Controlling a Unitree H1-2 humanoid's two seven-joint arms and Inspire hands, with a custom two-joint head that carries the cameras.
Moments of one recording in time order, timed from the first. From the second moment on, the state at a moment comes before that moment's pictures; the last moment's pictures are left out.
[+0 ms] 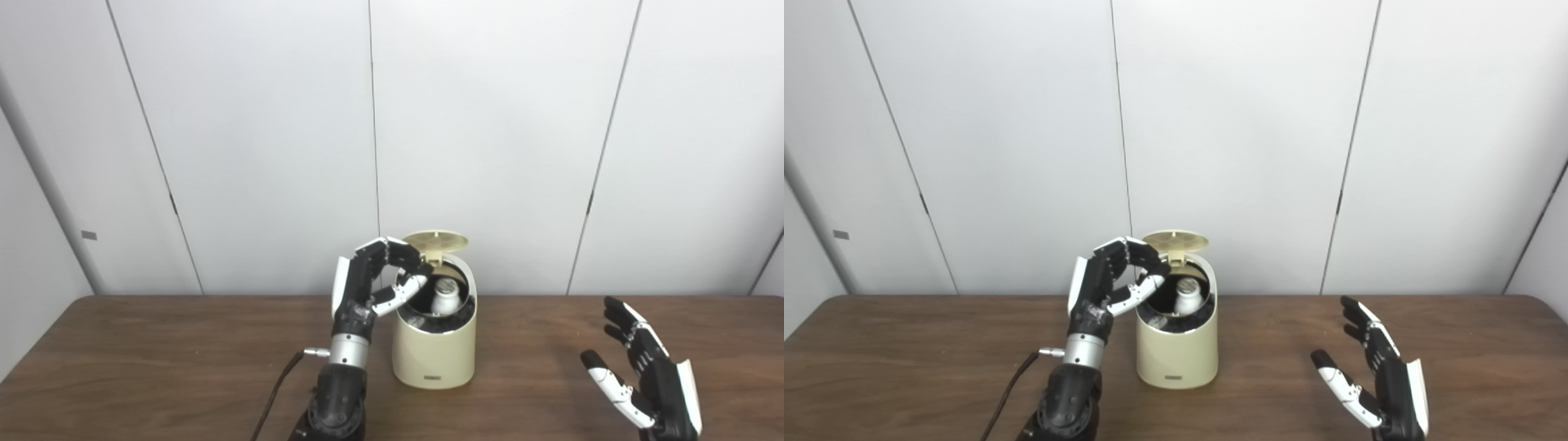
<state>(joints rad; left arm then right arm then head) -0.64 -0.02 -0.09 0.56 0.06 -0.44 0.23 -0.19 -0.13 -0.09 0.16 -0.14 -0.43 -0.21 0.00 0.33</state>
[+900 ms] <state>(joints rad) -0.37 0.05 0.04 0.08 -0.11 -0.45 0.13 -0.22 -0.16 -0.07 0.20 -0.12 -0.43 -0.22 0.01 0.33</state>
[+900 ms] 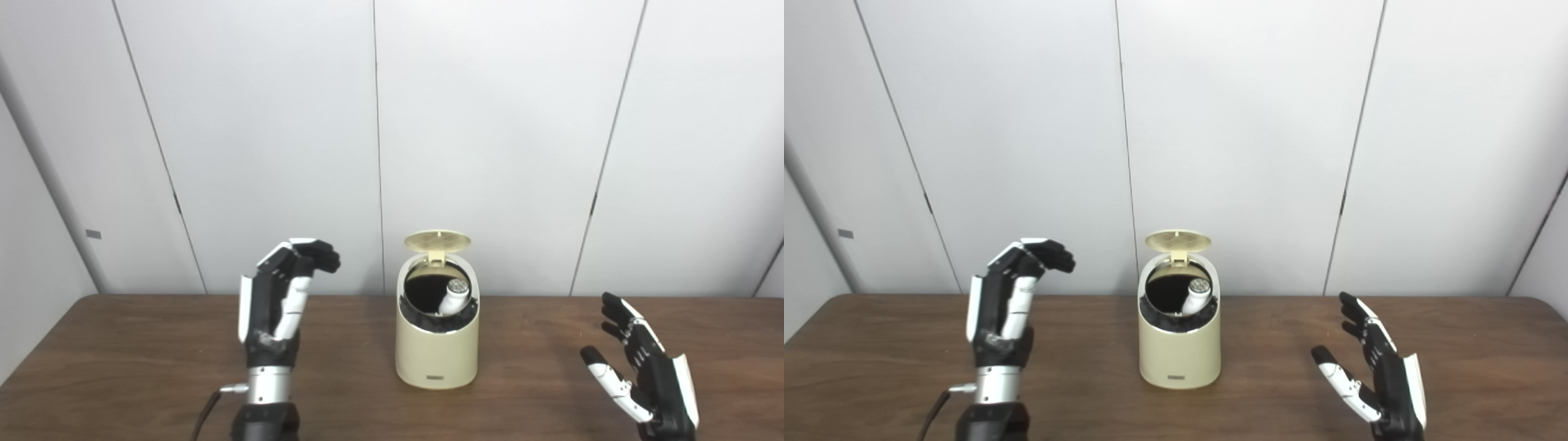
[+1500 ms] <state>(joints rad) -0.16 0.15 0.10 0.06 -0.19 -0.39 -0.08 -0.36 -0.33 -0.01 -0.24 -0.51 -0.08 -0.01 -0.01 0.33</state>
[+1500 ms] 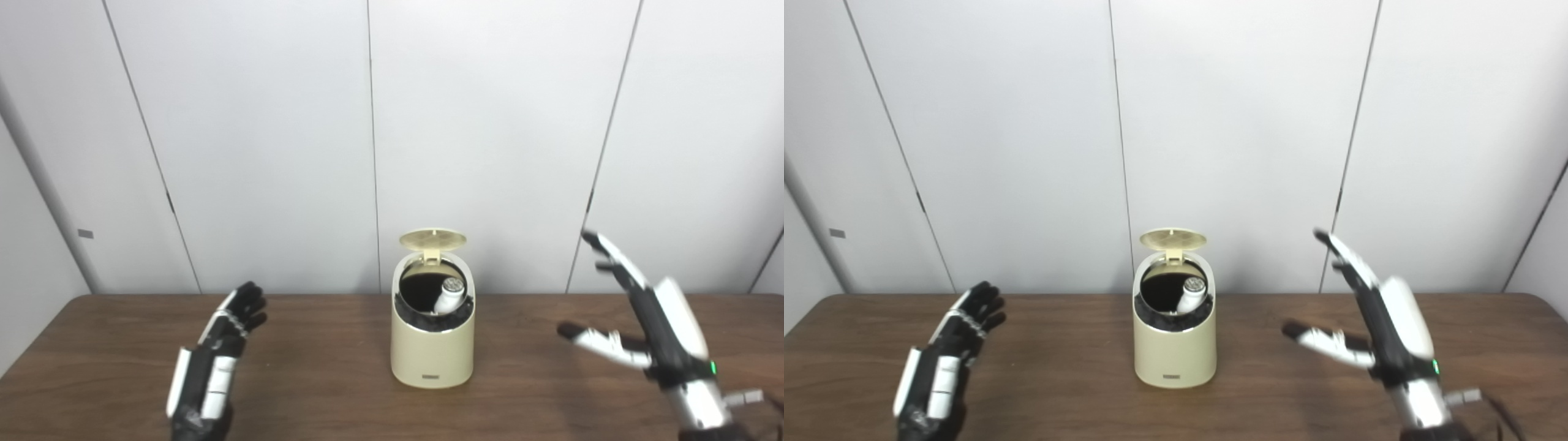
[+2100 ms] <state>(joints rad) -0.15 0.13 0.09 0.07 -0.09 -0.37 -0.08 -0.75 -0.46 0.19 -0.30 -0.55 0.23 0.47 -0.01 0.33</state>
